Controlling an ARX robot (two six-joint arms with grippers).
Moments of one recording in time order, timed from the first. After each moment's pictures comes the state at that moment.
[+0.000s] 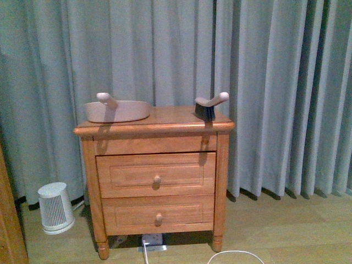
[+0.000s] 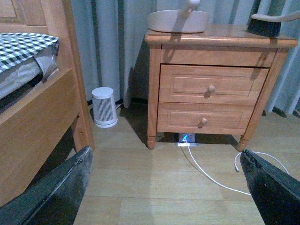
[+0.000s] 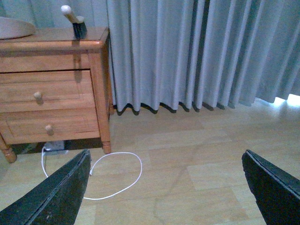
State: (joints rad) left arm 0.00 0.00 0.01 -0.01 0.00 0.00; right arm 0.00 0.00 0.02 0.00 0.00 0.00
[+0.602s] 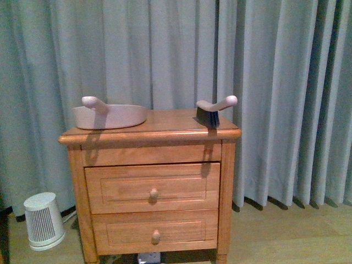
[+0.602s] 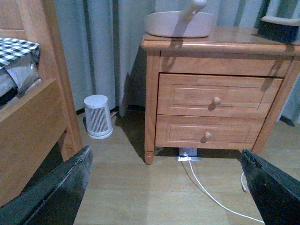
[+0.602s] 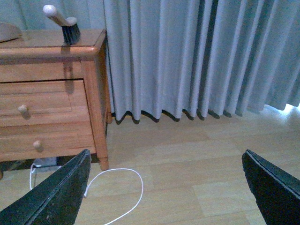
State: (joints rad) left arm 0.00 0.00 0.01 -0.01 0.00 0.00; right arm 0.00 0.00 0.02 0.00 0.00 0.00
